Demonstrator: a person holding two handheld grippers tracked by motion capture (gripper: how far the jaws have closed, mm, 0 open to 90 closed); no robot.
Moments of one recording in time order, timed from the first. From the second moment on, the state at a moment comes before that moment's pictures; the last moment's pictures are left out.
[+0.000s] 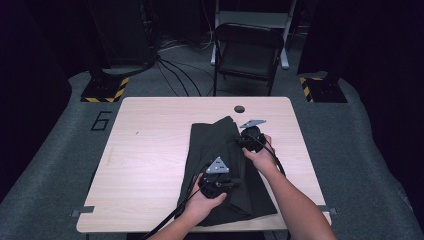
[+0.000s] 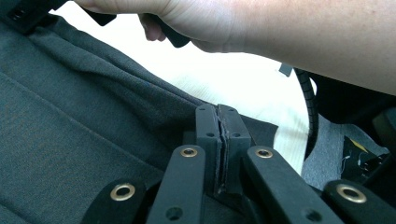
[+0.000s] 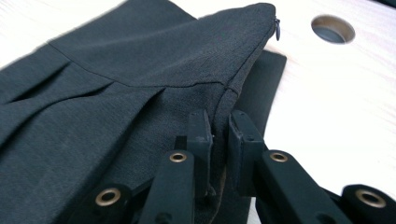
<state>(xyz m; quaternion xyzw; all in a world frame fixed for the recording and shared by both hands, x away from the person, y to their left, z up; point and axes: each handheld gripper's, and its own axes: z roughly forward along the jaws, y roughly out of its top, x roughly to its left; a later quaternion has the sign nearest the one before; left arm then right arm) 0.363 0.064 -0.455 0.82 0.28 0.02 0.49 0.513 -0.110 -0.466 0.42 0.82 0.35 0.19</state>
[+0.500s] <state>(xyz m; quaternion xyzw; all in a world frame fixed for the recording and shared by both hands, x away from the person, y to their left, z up) 0.348 0.102 -0.459 0.82 0.30 0.01 0.49 0.519 -0.112 -0.495 0.44 0.82 0.31 0.19</state>
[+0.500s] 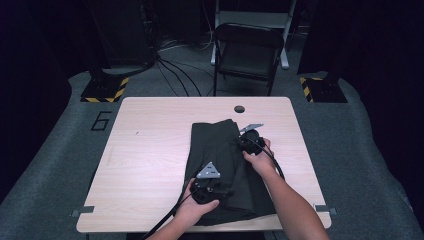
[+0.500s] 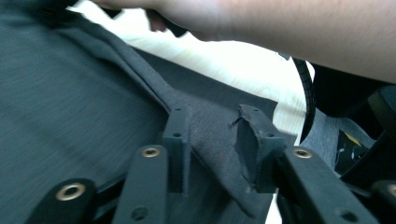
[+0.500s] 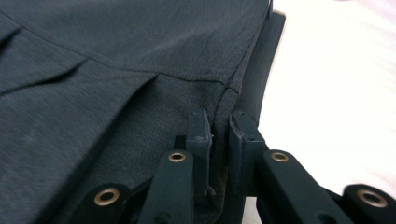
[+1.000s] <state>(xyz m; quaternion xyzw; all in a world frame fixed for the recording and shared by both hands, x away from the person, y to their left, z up) 0.347 0.180 -0.447 0.80 0.35 0.06 0.48 0.518 -0.121 -0.497 0.47 0.81 0.30 0.18</state>
